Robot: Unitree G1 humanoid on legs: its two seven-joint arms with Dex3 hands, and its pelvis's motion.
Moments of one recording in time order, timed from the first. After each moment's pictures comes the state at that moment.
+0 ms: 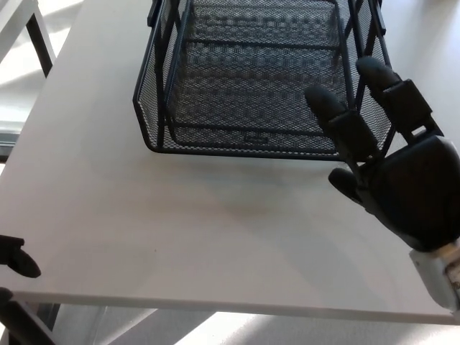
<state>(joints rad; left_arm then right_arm) 0.13 0.96 0.10 0.25 0.38 -0.67 -0.11 -0.29 -0.60 0.43 -0.02 -1.08 -0.06 -0.67</state>
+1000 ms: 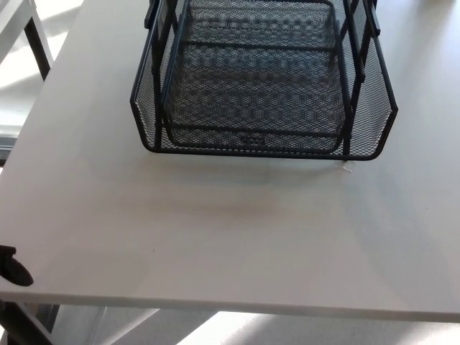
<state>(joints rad) 0.18 0.96 0.13 0.25 0.38 -0.68 -0.10 0.33 -0.75 -0.32 -0.15 -0.89 -0.20 -0.61</state>
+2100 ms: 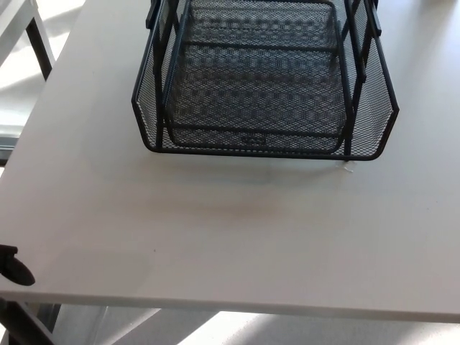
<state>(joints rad) 0.18 0.96 0.13 0.24 0.38 -0.68 -0.10 0.07 -0.71 -0.34 0.94 -0.78 -0.17 -0.78</state>
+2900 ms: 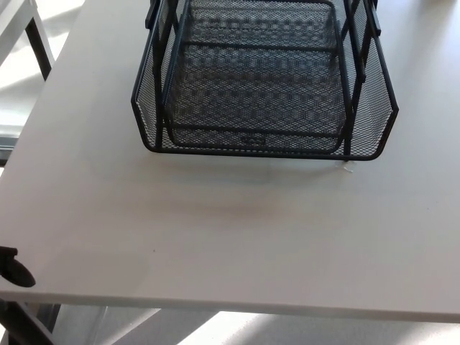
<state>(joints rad) 0.18 0.94 0.13 0.25 0.38 -0.68 -0.10 -0.02 -0.67 -0.11 1.08 -0.57 -0.14 -0.58</state>
